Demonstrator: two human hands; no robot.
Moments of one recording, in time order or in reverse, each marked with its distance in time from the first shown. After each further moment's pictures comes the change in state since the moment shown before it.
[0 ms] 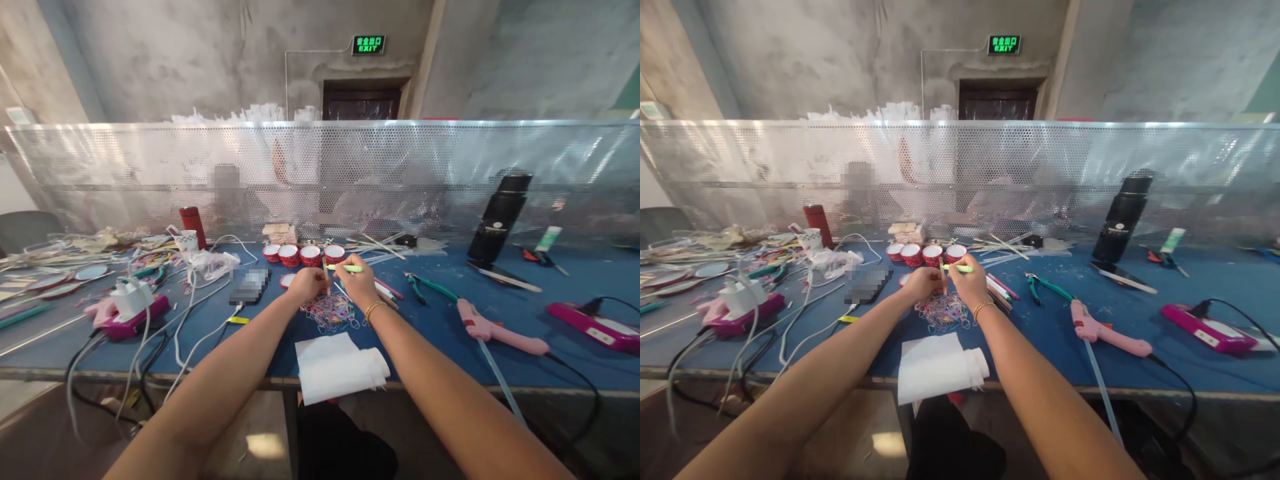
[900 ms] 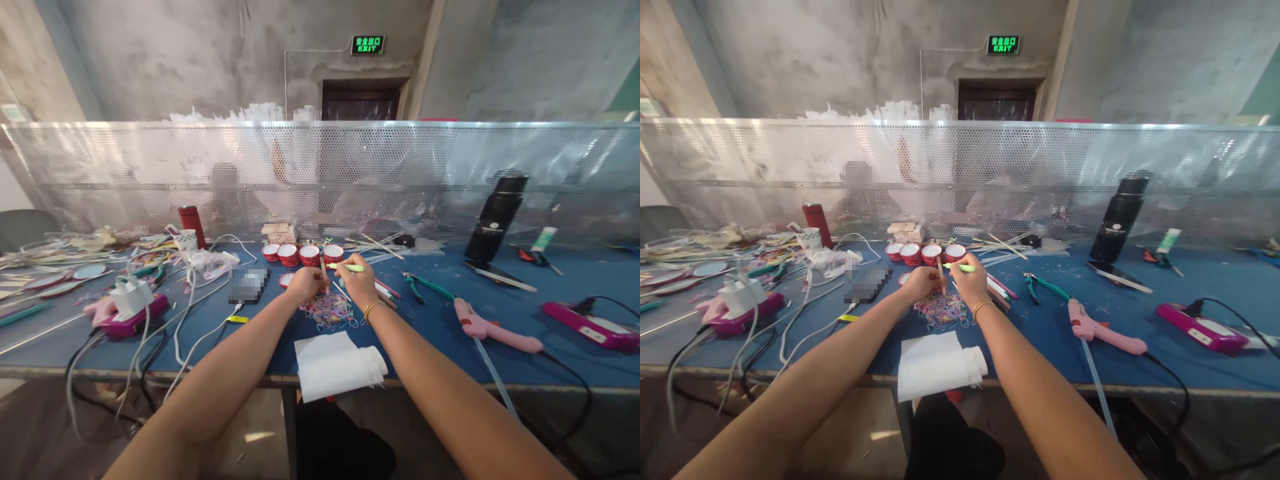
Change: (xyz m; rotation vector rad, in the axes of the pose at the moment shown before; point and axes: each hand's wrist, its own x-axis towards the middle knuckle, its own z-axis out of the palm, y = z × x) left_hand 0.004 -0.007 0.001 -0.064 -0.023 0.006; right_hand 0.001 0.003 0.000 0.046 0.057 0.026
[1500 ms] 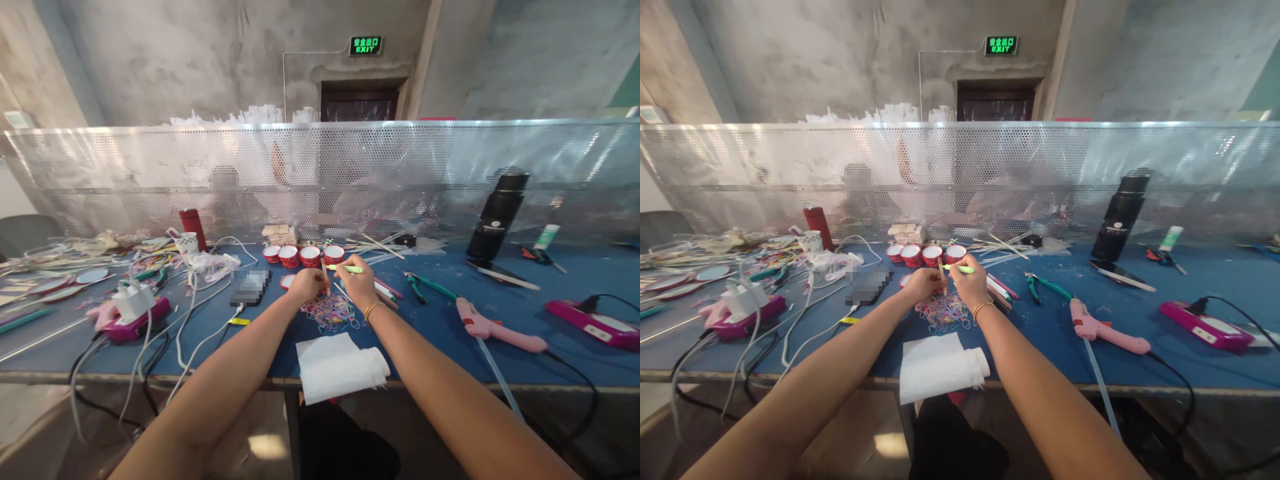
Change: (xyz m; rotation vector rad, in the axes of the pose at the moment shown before) left_hand 0.000 0.001 0.000 0.011 0.008 0.004; right_hand -0.002 -0.005 0.001 -0.005 -0.024 0.002
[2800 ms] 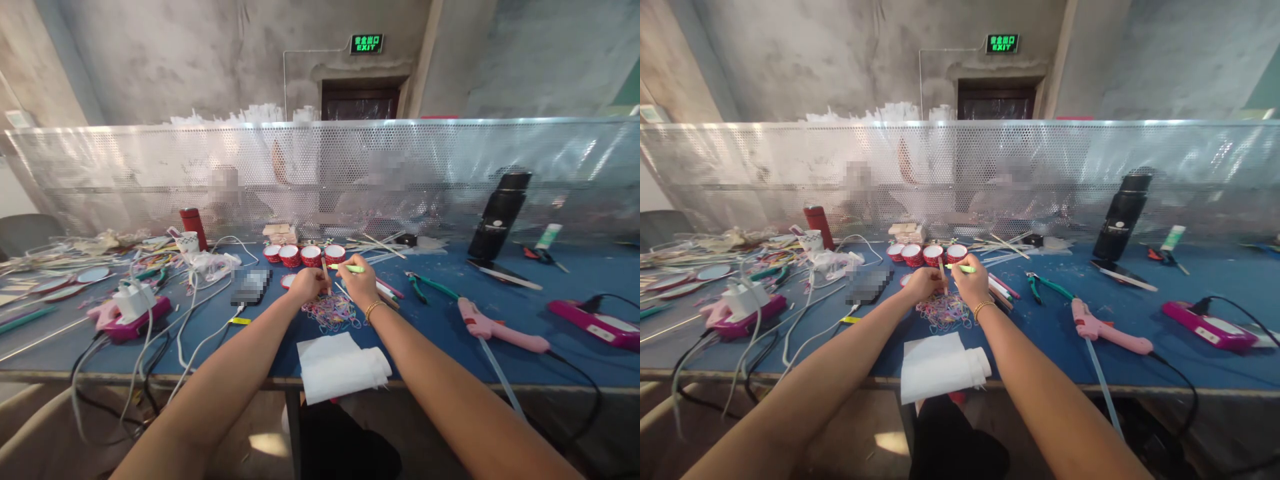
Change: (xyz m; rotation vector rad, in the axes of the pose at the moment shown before) left_hand -0.003 0.003 0.000 -0.022 0.002 -0.035; right_hand -0.001 0.003 0.003 0.003 0.029 0.015
